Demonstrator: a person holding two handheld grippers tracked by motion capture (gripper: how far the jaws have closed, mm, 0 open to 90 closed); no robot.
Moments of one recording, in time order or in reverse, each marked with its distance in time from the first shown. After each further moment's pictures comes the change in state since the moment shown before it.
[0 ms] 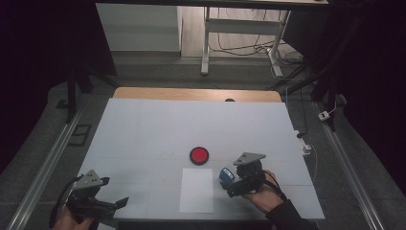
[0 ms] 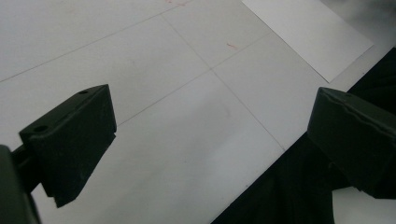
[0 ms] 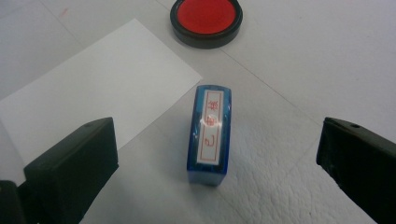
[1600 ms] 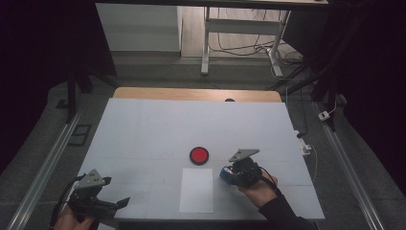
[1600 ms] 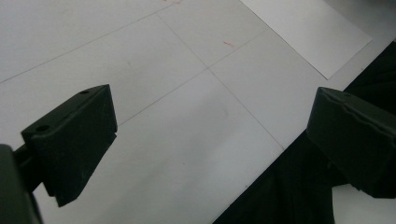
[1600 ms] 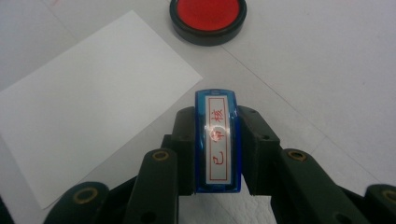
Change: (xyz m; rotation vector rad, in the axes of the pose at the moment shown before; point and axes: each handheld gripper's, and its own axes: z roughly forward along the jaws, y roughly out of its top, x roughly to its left) left arm -0.001 0.002 0.003 0.015 -0.009 0.021; right arm 0.000 0.013 0.003 0.061 0.011 -0.031
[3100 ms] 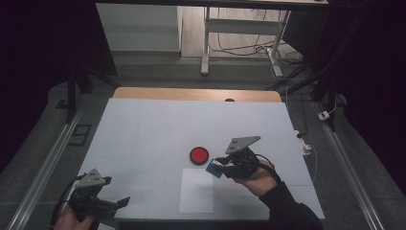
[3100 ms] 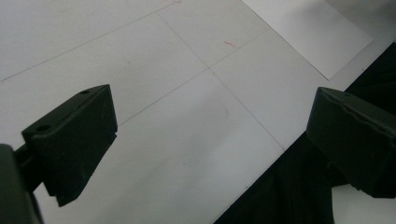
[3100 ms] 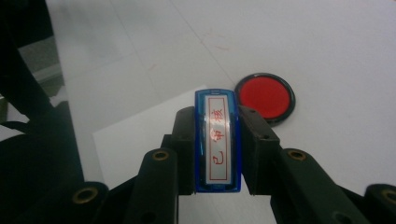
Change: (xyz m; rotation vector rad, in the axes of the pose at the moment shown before) left arm 0.001 0.001 0.001 0.004 -0.003 -0.005; right arm 0.004 0.045 -0.029 -0.150 0.238 -0.145
